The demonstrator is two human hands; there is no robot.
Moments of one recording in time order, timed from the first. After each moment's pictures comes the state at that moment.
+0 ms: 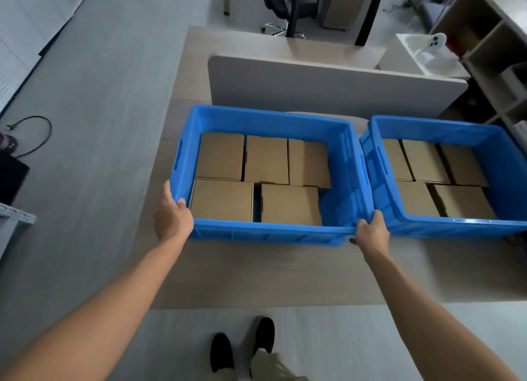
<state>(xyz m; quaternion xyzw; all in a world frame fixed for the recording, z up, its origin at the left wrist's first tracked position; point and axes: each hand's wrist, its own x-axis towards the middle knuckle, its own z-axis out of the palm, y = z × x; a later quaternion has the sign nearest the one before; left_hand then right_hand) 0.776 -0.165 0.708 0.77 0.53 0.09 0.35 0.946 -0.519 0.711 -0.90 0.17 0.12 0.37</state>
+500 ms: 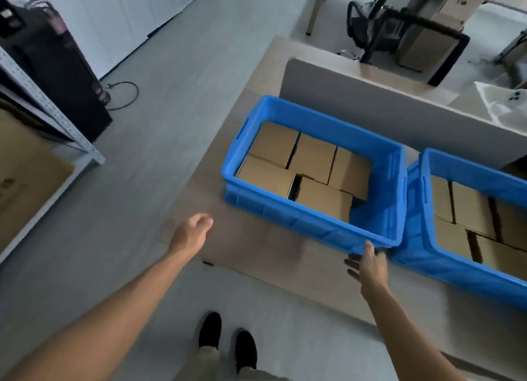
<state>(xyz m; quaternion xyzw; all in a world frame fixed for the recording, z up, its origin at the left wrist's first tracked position) 0.633 -0.222 0.693 0.67 0.54 0.02 0.50 0.881 -0.523 0.701 -0.82 0.16 0.25 0.49</state>
